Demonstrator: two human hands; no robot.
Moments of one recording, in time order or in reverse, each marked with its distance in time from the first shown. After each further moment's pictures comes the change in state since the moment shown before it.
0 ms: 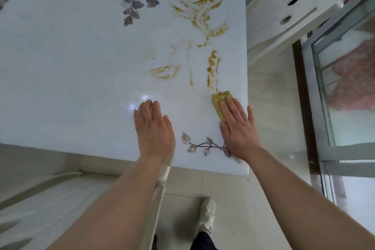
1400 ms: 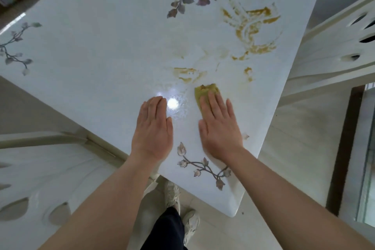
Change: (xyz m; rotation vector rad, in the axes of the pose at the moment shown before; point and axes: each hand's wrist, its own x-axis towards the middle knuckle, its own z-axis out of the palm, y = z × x) left_hand -0.001 0.006 0.000 0.053 0.027 -0.081; right_hand 0.077 -0.042 -0.005 -0.053 -0.030 -0.441
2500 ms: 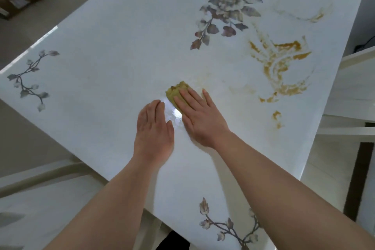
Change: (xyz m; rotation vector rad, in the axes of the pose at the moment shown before) left_hand 0.097 -0.061 -0.013 0.087 -0.014 -0.163; right_hand 0.168 -0.042 -0.011 -0.032 -0.060 -0.353
